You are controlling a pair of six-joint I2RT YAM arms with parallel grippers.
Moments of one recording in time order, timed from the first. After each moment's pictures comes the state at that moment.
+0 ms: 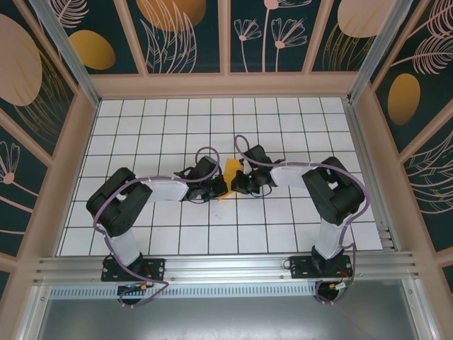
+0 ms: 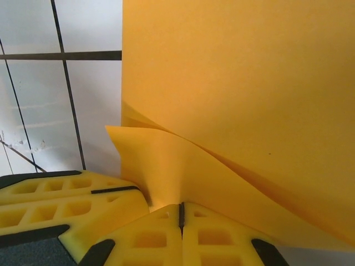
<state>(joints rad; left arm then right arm) -0.73 1.78 0.85 0.01 0.20 -0.98 0.62 1.82 0.93 -0.16 -0.47 0.73</state>
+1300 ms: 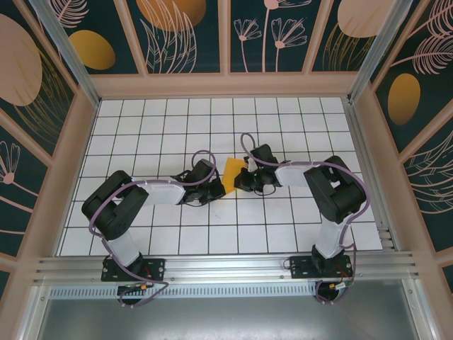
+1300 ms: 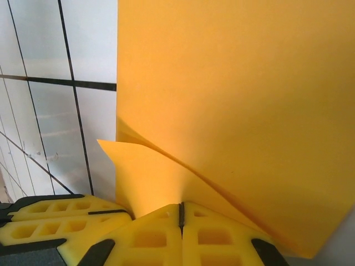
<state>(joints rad) -0.73 1.74 0.78 0.02 0.20 -1.03 0.55 1.83 0.88 -0.05 -0.53 0.71</state>
